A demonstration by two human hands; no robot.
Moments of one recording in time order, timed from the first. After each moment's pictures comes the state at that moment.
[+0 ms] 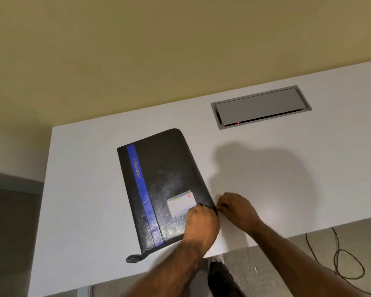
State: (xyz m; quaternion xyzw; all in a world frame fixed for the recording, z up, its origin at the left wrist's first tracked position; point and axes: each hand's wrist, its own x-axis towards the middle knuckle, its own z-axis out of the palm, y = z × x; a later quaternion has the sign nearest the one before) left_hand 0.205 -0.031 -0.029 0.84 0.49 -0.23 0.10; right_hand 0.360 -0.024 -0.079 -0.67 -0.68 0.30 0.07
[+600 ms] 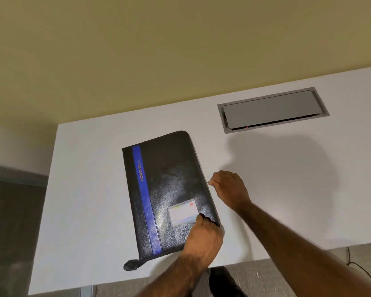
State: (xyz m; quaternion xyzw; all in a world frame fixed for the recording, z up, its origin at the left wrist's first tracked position) left_hand 0.215 -0.031 -0.038 0.91 0.35 -0.23 0.04; right_hand 0.365 0.076 -0.089 -0.65 -0.73 0.16 0.10
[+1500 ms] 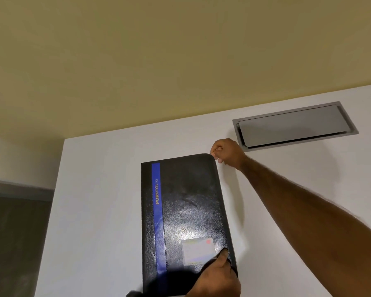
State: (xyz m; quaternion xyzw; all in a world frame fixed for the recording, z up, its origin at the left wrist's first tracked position) left_hand 0.191 -0.034 -0.093 0.93 0.27 -0.25 -0.03; right_hand 0.361 0.267 -0.075 -0.64 -0.60 0.45 0.18
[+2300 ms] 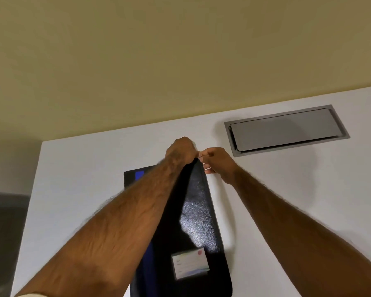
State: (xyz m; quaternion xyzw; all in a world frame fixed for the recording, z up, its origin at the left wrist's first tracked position) left_hand 0.207 0.315 -0.044 0.66 0.67 -0.06 0.33; right_hand 0.343 0.257 -0.066 -0.65 -0.34 0.62 0.28
